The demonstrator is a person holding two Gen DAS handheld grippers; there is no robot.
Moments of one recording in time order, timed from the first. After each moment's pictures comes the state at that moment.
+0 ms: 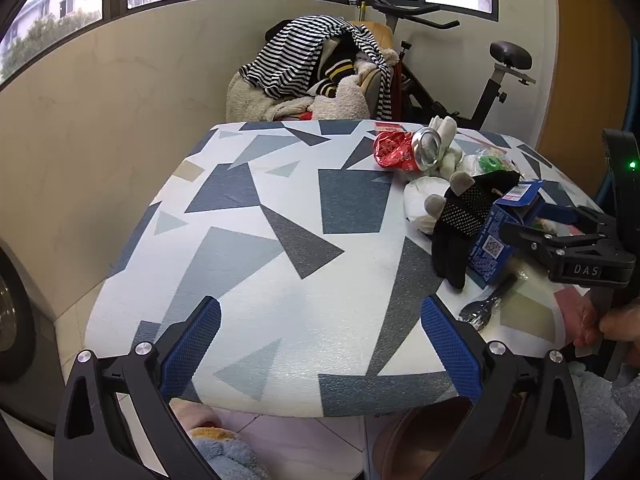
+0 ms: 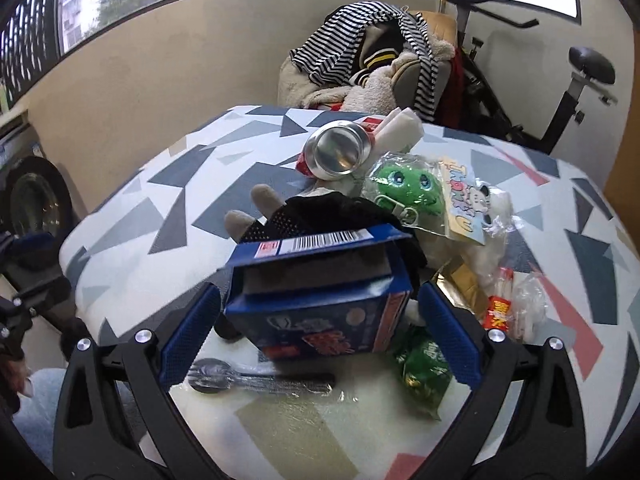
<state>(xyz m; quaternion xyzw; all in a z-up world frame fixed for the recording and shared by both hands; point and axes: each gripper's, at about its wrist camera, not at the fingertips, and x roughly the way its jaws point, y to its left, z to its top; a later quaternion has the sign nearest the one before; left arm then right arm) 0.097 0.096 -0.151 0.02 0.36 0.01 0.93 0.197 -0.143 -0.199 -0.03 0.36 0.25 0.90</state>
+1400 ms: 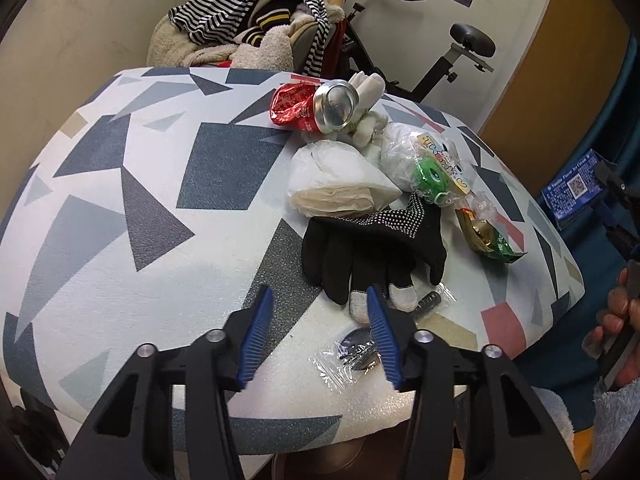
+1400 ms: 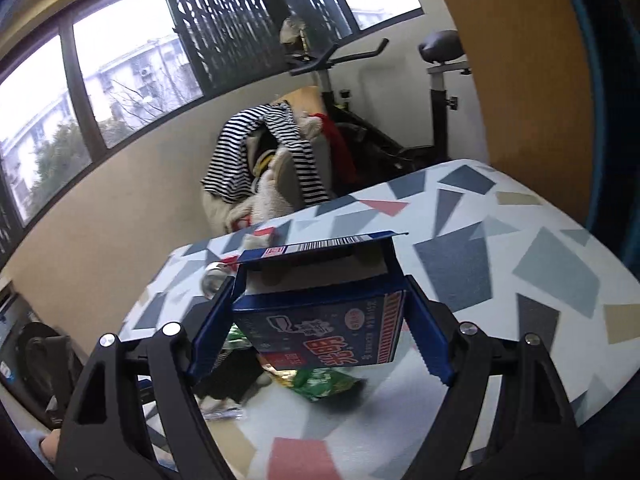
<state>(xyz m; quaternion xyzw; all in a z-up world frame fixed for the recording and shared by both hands) 0.158 0.035 -0.186 -0.07 0.44 -0.12 0.89 0.152 -0.337 -0.135 0.17 0.25 0.10 0.95</state>
